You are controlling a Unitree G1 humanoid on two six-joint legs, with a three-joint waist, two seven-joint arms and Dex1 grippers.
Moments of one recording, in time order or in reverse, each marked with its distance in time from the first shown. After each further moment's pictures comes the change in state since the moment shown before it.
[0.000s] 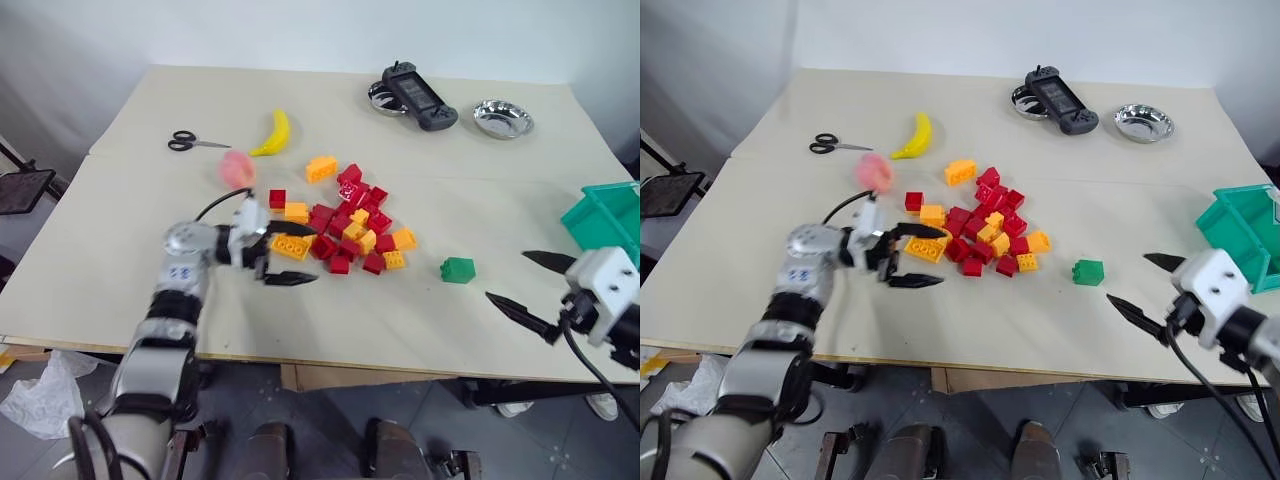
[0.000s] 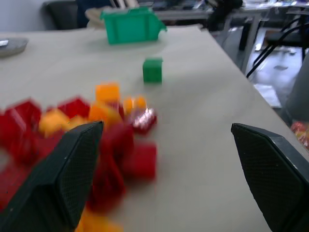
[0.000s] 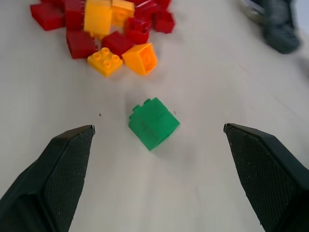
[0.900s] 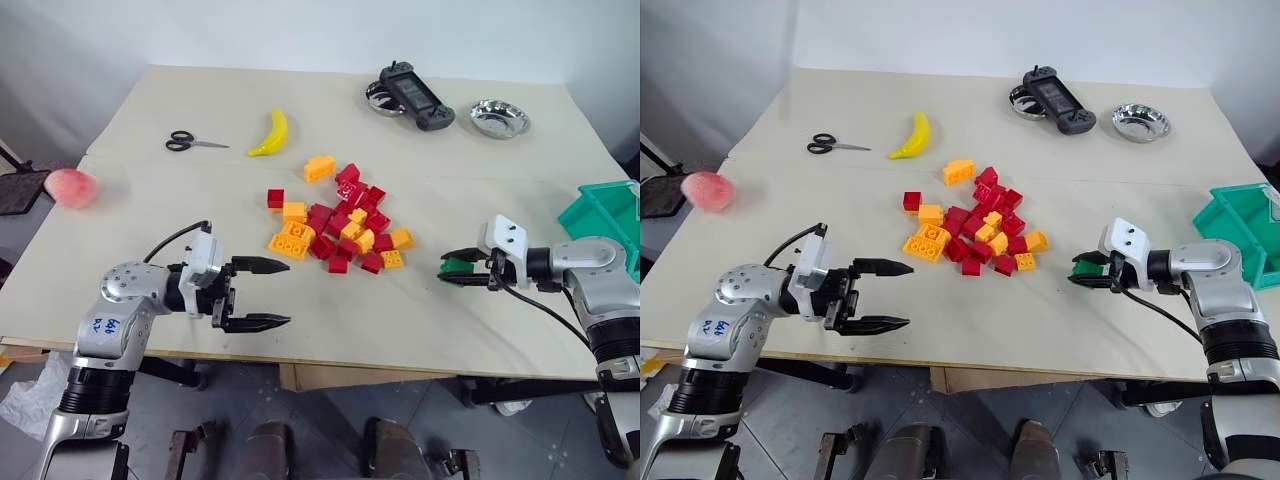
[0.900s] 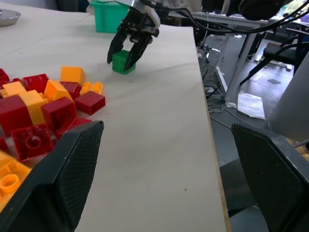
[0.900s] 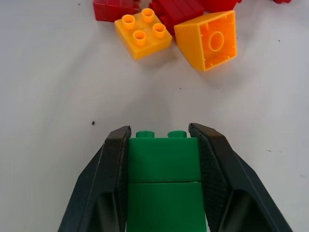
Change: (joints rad) left arm 0.381 0.197 0.000 -0.713 -0.257 0.454 0.202; right arm -0.679 0.100 0.469 0.810 -0.280 -0.287 0.432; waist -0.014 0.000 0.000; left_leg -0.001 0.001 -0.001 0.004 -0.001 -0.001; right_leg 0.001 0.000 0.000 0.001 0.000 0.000
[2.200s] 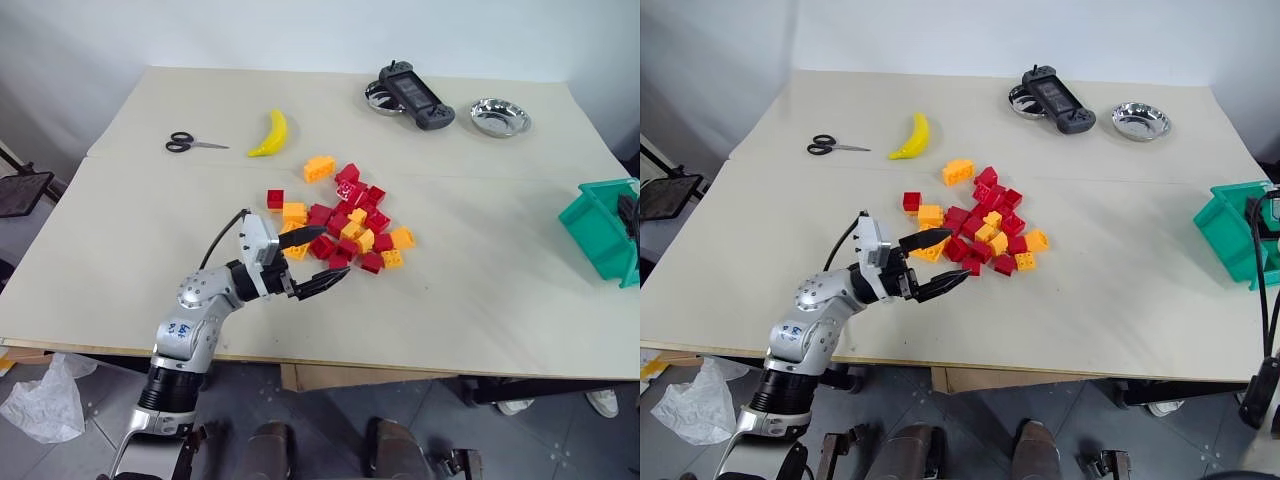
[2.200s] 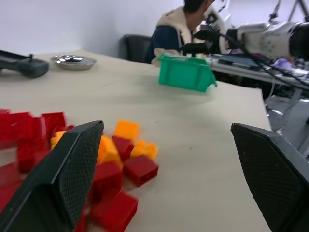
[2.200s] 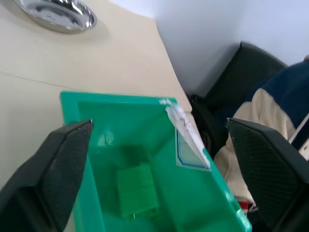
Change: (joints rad) left arm -0.034 -0.285 -0.095 0.009 0.058 -0.069 0.440; right arm -0.216 -0.141 -0.418 0.621 -0.111 -0.173 -0.831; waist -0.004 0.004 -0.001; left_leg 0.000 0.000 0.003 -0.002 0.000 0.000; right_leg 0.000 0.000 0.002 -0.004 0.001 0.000
